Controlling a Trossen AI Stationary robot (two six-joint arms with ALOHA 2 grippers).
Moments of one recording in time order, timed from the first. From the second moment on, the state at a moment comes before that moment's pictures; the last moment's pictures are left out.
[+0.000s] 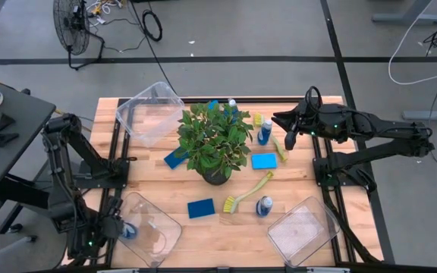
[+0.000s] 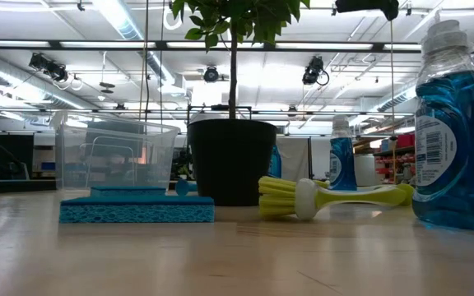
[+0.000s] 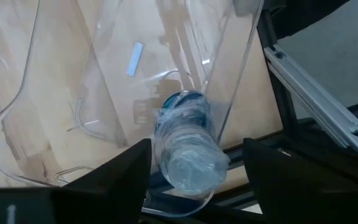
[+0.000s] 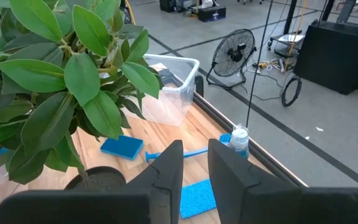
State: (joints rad) left arm -1.29 1.28 1.12 -1.13 -0.19 -0.96; right arm -0.02 0.87 1.07 -0.55 0.43 0.23
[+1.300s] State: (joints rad) left arm -0.81 1.19 1.37 -1.34 -0.92 -0.86; right arm -0.02 0.87 1.07 -0.73 0.31 0.22
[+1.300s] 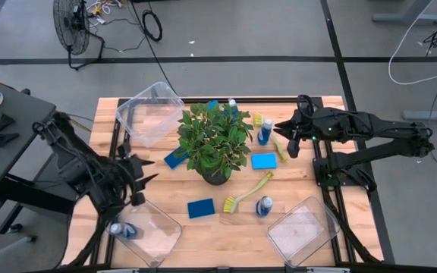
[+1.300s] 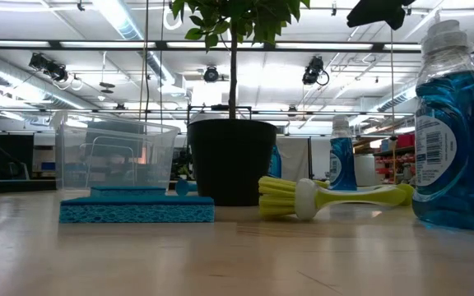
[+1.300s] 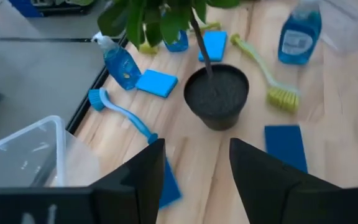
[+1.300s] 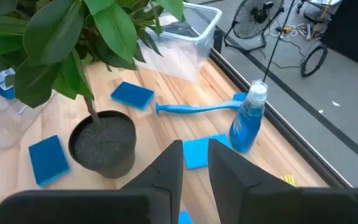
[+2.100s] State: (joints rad) left arm -0.66 1.19 1.21 -1.06 -0.48 -0.83; right arm -0.02 0.87 1.07 -0.78 0.31 0.22
